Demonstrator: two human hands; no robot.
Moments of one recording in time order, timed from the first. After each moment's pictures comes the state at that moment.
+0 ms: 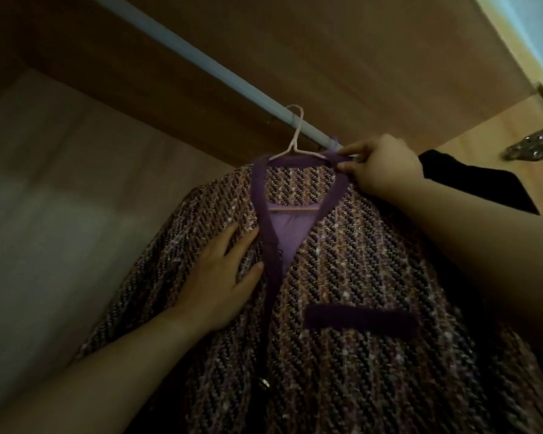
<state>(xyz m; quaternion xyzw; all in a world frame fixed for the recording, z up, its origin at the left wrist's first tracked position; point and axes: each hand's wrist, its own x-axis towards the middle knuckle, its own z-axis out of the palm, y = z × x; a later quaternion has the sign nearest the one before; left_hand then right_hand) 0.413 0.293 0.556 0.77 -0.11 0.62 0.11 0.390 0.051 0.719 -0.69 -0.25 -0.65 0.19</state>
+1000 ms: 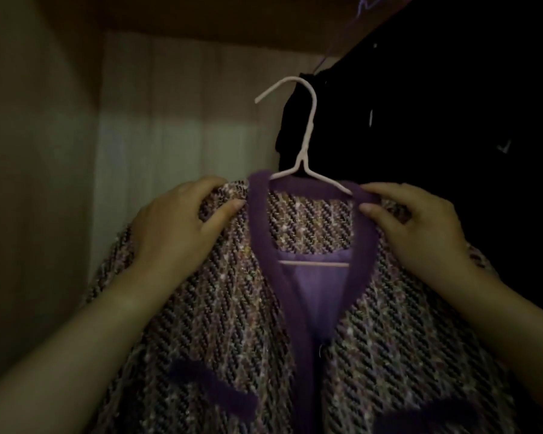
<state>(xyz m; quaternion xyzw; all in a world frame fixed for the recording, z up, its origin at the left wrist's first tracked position) 0.201 0.268 0.386 0.77 0.08 0.63 -0.02 0.388 0.044 0.381 -0.58 -0.45 -0.55 0.40</state>
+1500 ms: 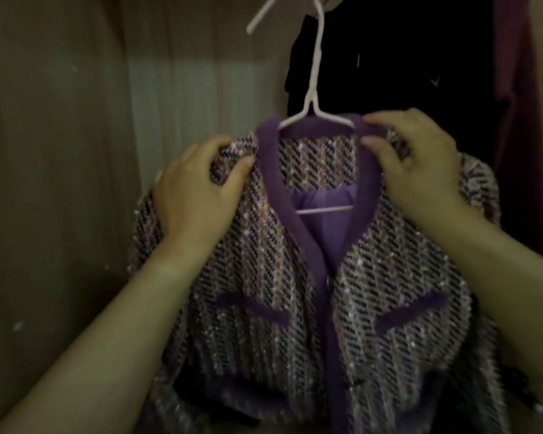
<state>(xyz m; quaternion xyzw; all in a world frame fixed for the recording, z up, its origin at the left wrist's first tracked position) 0.047 0.160 0.314 0.74 0.11 0.66 0.07 0.209 -0.031 0.334 -0.58 -0.44 -0.55 0.40</state>
